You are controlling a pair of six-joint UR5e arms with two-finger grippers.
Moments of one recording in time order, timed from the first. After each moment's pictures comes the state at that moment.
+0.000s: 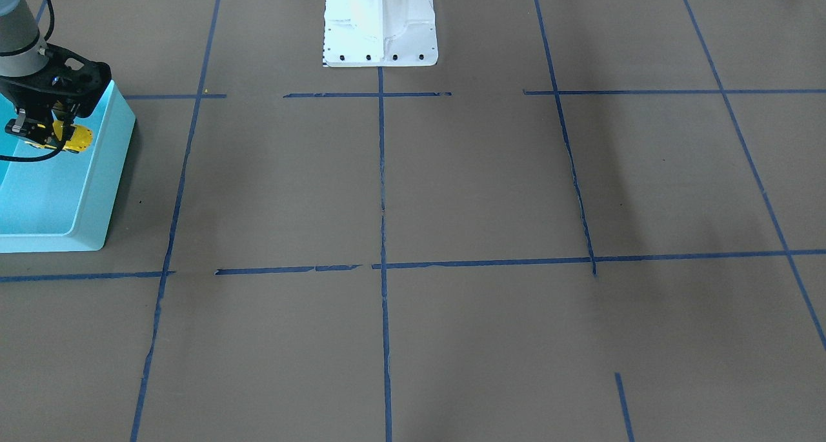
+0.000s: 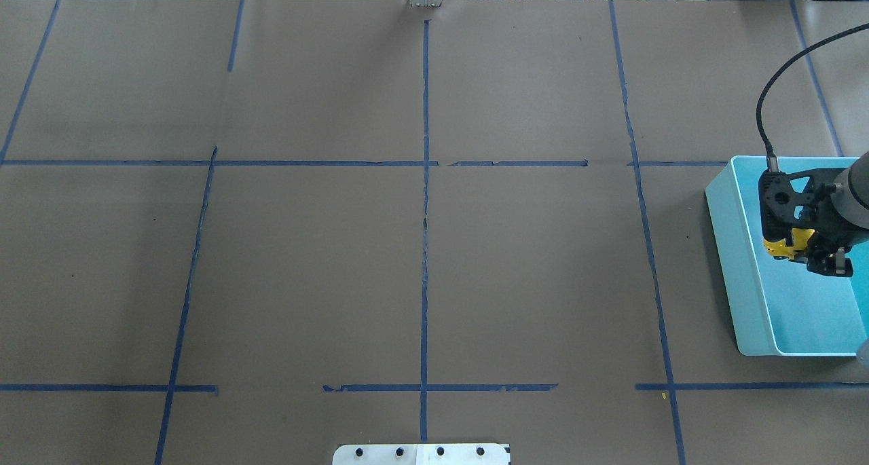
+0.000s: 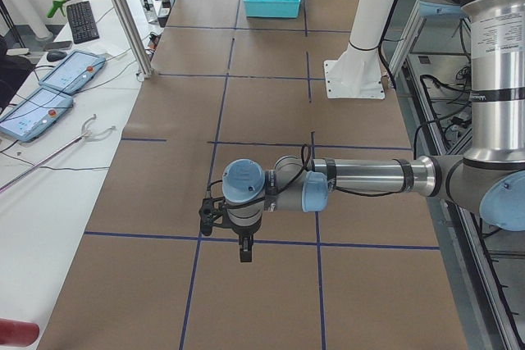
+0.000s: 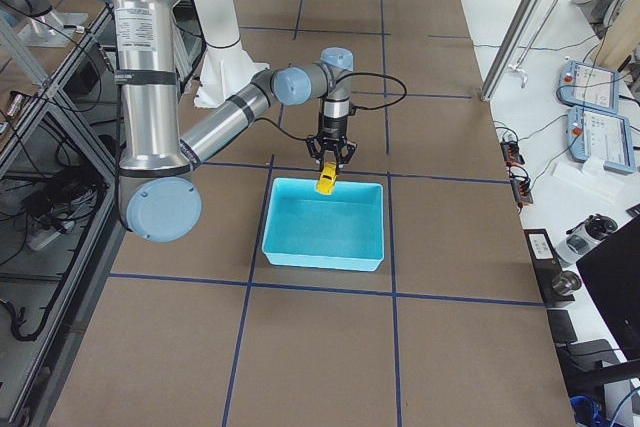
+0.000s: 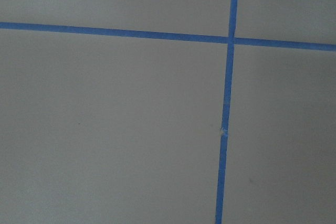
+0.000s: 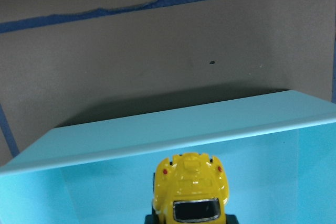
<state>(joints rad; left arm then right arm) -1.62 -1.43 -1.70 -1.59 -2.35 -0.04 0.86 -1.70 2.18 -1.69 1.91 -0.67</state>
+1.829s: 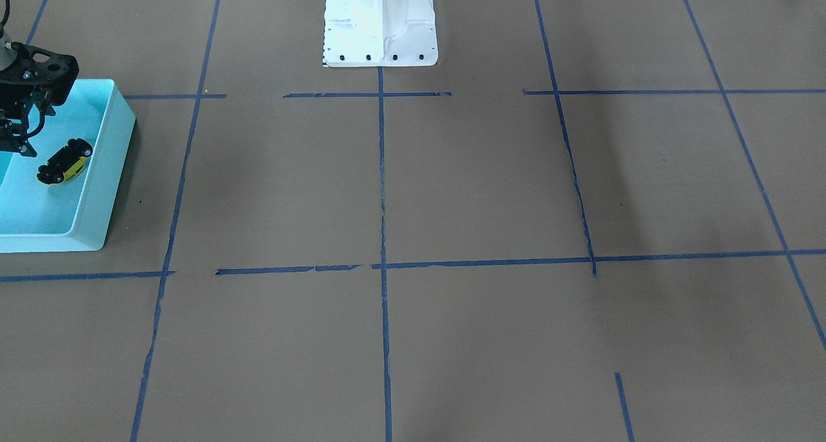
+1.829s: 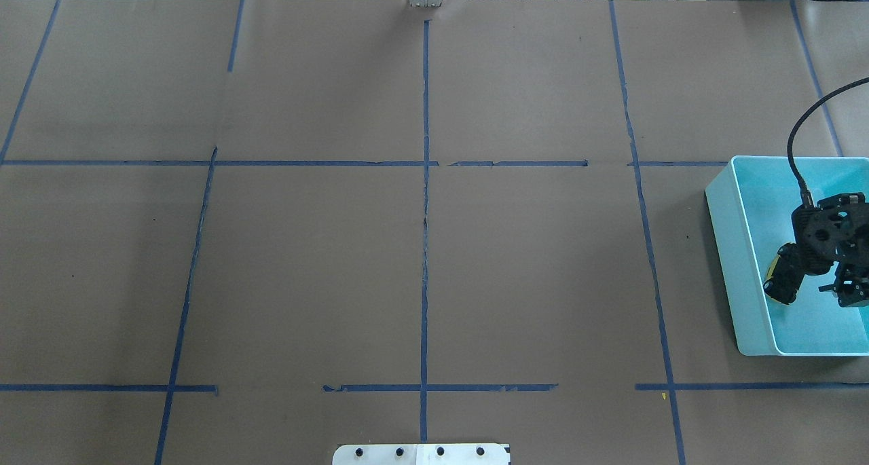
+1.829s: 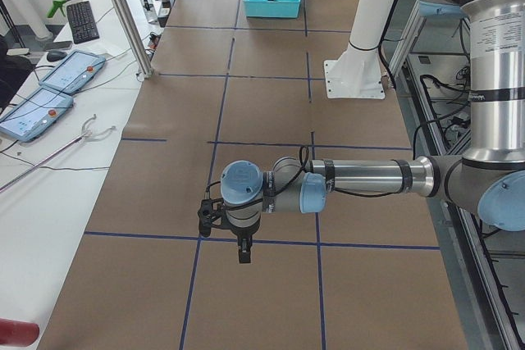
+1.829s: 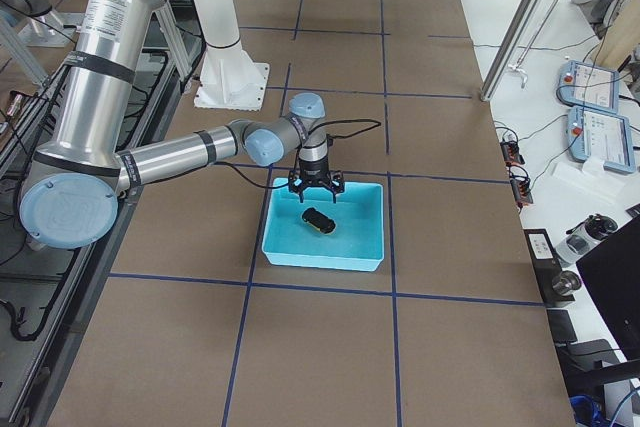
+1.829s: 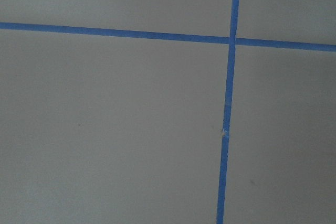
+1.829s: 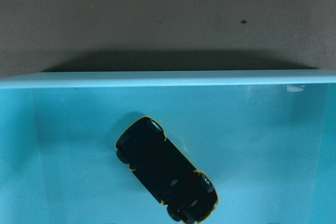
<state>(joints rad) -1.62 -1.43 -1.69 -1.60 -2.35 -0.04 0.86 -1.86 2.09 -1.34 1.92 -0.71</state>
